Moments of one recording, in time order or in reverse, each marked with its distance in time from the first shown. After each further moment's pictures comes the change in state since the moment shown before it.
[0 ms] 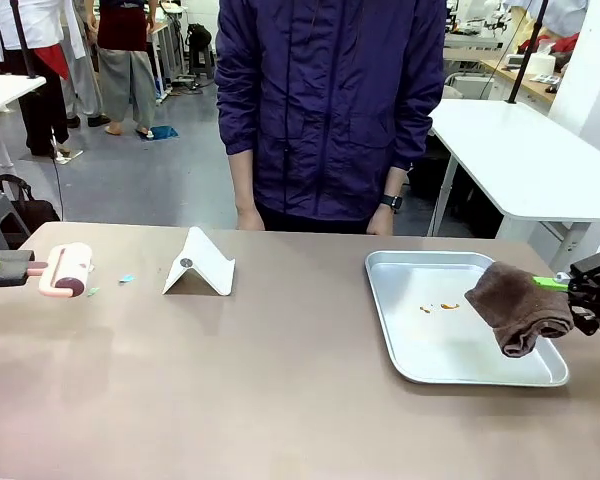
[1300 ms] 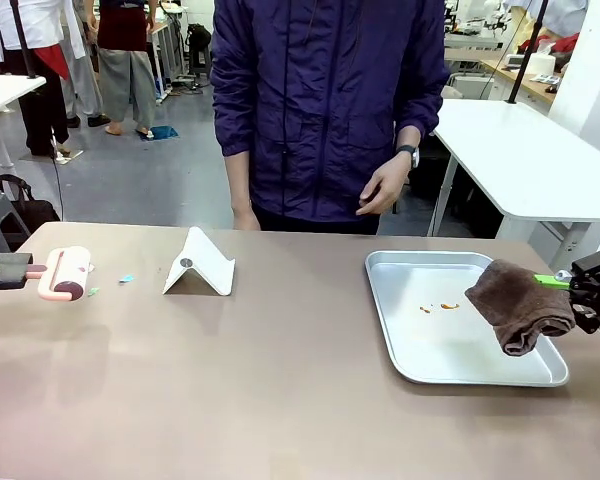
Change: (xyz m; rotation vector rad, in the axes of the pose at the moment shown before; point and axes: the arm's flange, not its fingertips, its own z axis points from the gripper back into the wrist) left arm -0.003 -0.002 0.002 0.026 -0.006 -0.004; right arm -0.001 0.003 0.000 0.001 0.003 0.008
